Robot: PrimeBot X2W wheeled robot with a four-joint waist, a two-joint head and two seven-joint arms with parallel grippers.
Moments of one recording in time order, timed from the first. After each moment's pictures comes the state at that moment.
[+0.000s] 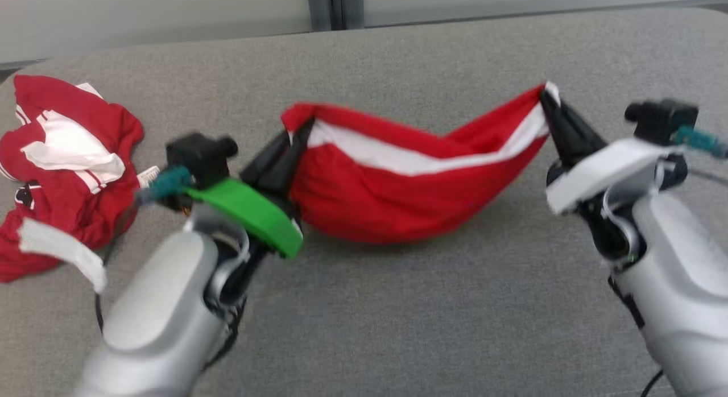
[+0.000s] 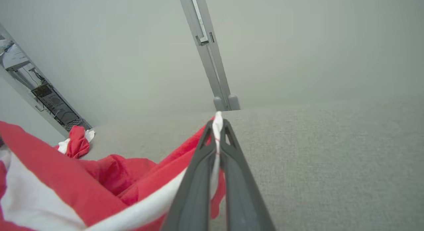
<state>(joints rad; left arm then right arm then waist) -0.56 0.24 -0.56 0.25 -0.68 -0.12 -0.06 -0.55 -0.28 0.28 0.37 0.63 0.13 -0.07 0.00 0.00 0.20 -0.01</state>
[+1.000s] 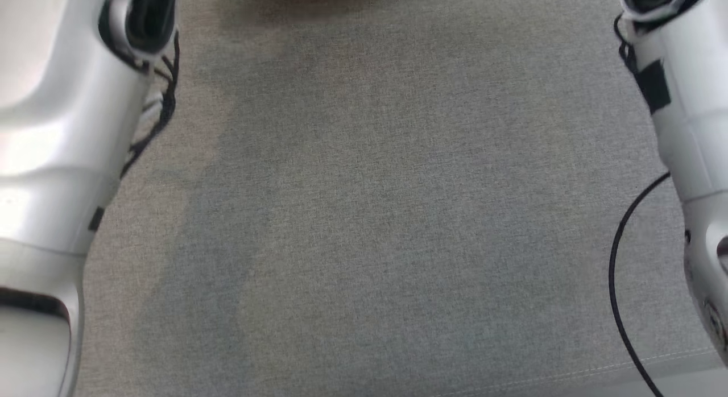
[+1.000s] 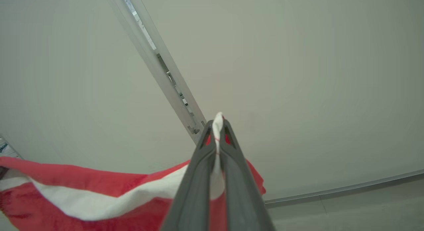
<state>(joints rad) -1.34 0.26 -0.66 0.61 -0.96 -0.13 -0.21 -1.31 -0.19 0.25 0.78 0.79 0.13 -0.13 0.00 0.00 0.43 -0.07</state>
